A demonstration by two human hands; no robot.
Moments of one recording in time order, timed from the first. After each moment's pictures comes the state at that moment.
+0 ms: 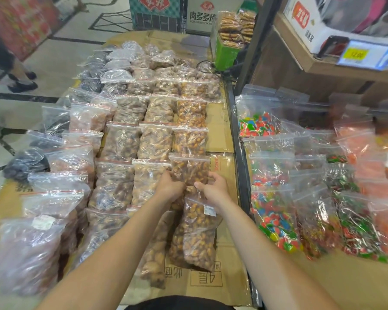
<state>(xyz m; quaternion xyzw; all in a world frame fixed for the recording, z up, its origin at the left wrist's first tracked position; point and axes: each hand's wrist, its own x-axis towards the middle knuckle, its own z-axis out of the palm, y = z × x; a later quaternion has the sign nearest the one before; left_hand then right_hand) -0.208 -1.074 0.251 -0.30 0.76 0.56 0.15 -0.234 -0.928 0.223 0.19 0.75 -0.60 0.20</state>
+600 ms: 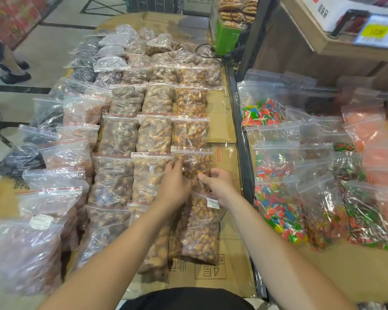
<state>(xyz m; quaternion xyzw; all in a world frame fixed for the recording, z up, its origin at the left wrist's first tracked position) -0.197 -1.069 0.241 -0.11 0.92 0.38 0.08 -0.237 -0.922 0.220 0.20 0.73 -0.62 0.22</state>
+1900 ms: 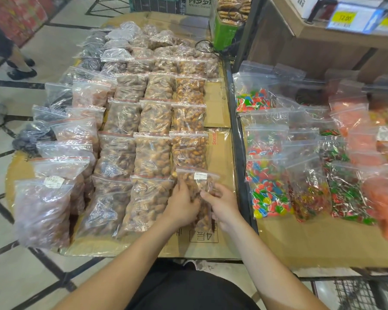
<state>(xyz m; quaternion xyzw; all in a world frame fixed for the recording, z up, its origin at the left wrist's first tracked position) -0.081 -1.031 0.228 -0.12 0.87 0.43 0.21 -0.099 -0.887 0.222 0.22 0.71 -0.63 0.22</state>
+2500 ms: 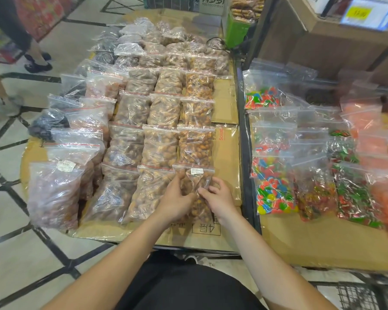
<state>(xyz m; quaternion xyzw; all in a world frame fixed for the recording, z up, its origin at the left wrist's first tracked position) -0.053 -1.047 0.244 -0.19 0.80 0.55 0.15 -0.093 -0.903 0.215 0.19 0.71 -0.64 0.24</state>
